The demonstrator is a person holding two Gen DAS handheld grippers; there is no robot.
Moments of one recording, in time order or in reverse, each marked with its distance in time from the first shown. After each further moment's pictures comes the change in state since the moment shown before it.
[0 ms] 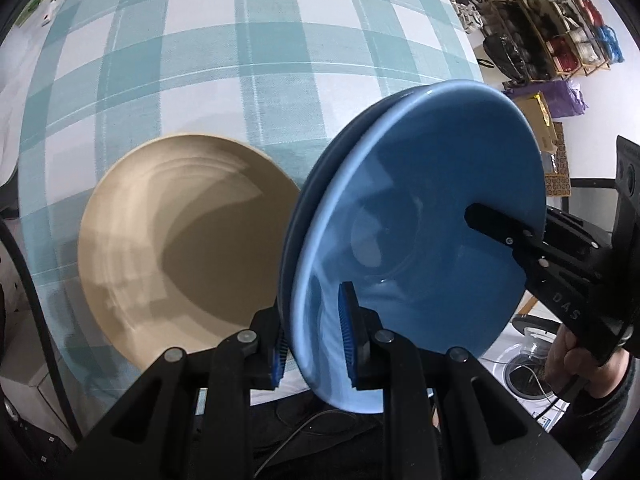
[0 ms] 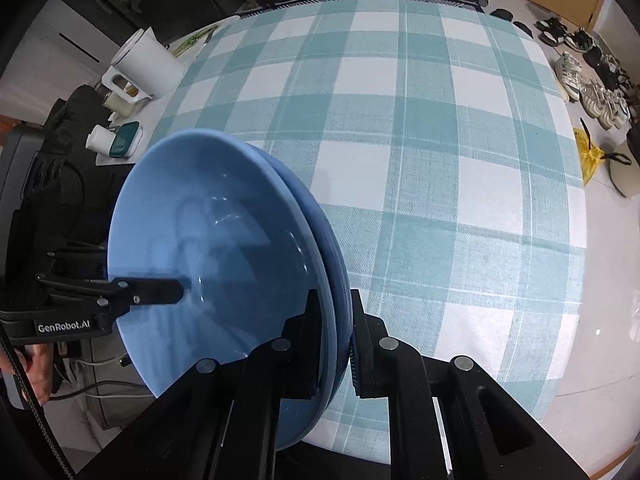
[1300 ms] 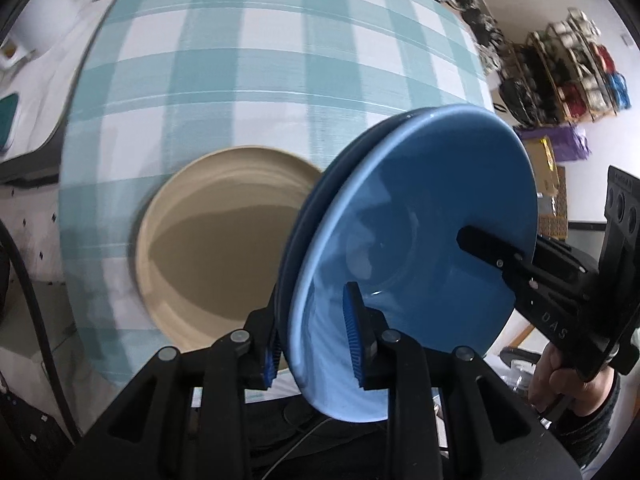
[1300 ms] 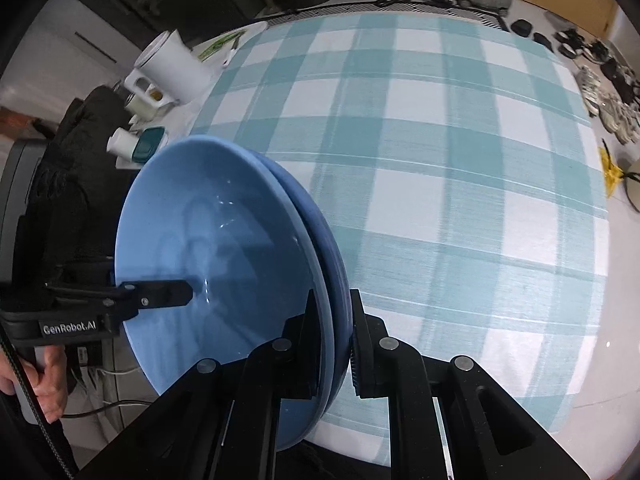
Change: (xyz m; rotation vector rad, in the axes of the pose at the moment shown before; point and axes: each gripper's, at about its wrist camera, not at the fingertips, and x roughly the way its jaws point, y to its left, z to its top) left arm -0.035 0.052 -0.008 -0.131 -0.089 -0.019; right arm 0.003 0.052 0.023 -0.043 -0.007 0.061
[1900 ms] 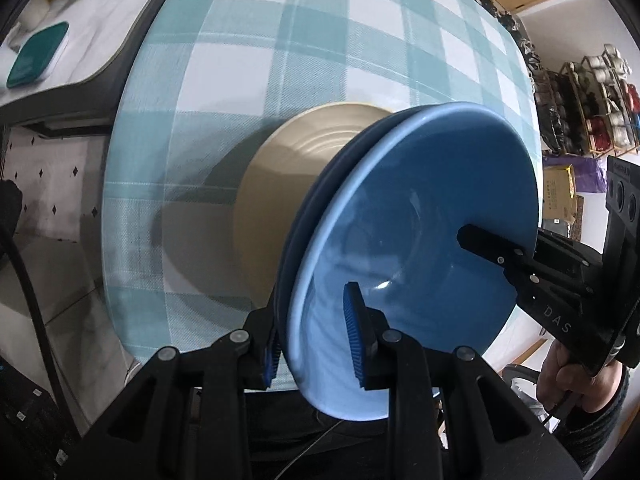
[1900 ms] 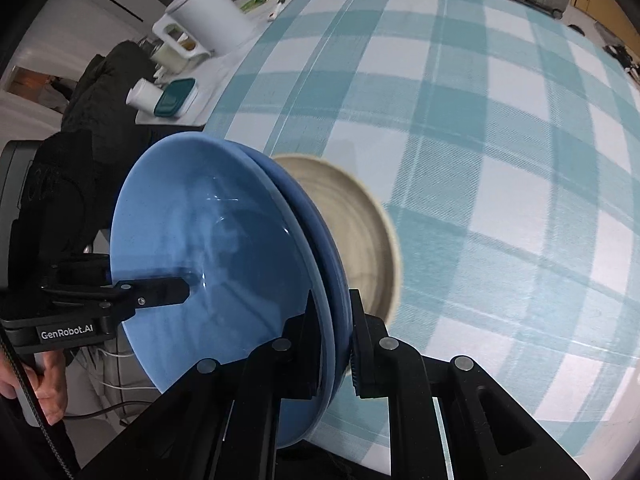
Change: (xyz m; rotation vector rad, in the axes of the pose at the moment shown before) left arm 0.011 0.082 -0.035 -0.118 0.004 0.029; right arm 0.071 0.064 0.013 -0.100 0.114 0.050
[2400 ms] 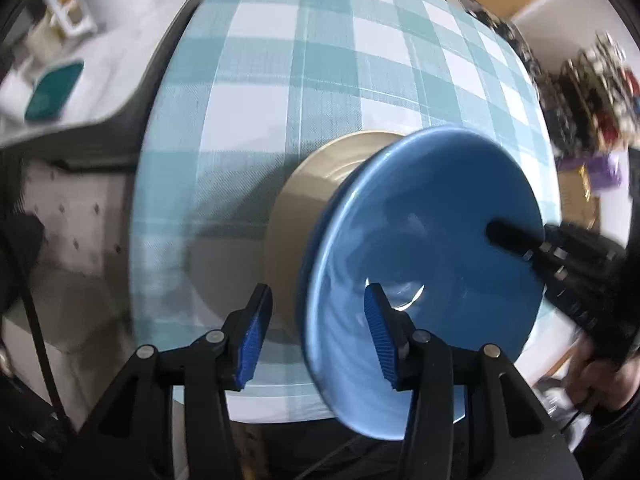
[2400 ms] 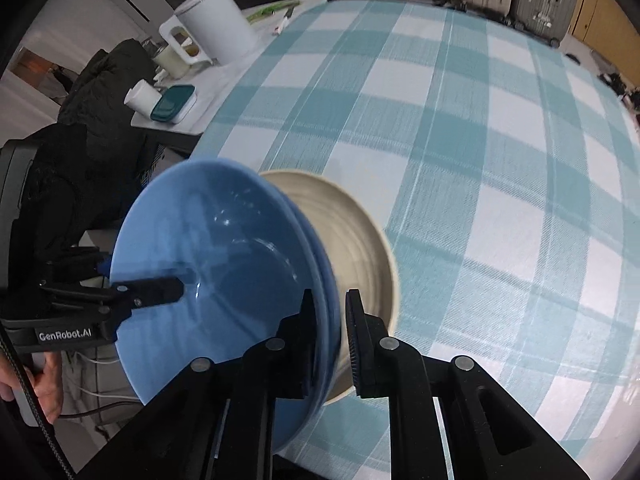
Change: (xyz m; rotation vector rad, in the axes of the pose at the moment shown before) left arm -0.010 -0.001 -0.003 0.104 -0.150 0.116; right arm -0.013 0.004 0.003 -0.055 -0.125 -0.065
